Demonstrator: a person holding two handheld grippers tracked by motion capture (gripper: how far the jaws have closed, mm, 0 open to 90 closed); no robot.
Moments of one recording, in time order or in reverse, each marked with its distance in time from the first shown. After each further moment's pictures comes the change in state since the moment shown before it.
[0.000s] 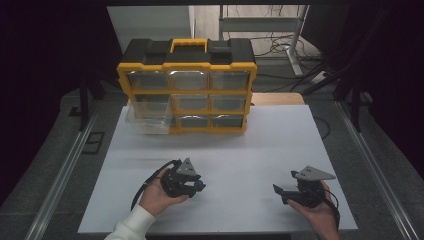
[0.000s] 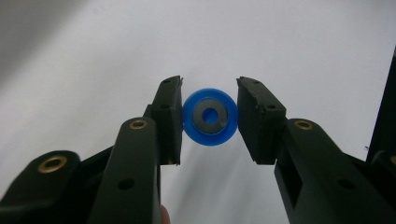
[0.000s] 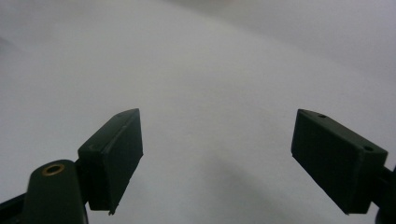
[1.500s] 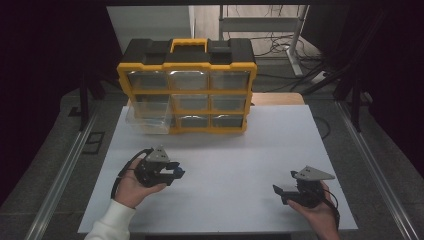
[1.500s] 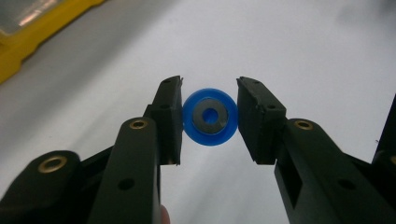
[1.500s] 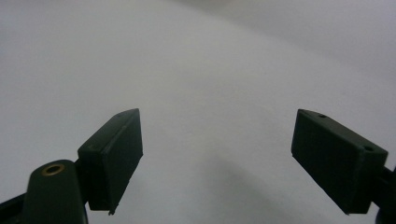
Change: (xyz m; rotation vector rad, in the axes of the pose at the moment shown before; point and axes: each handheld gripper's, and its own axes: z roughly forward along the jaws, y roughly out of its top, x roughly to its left) left arm 0.034 -0.017 -0.058 -0.081 0.072 -0.082; right arm 0.001 0.000 0.000 0.007 -0.001 -0.009
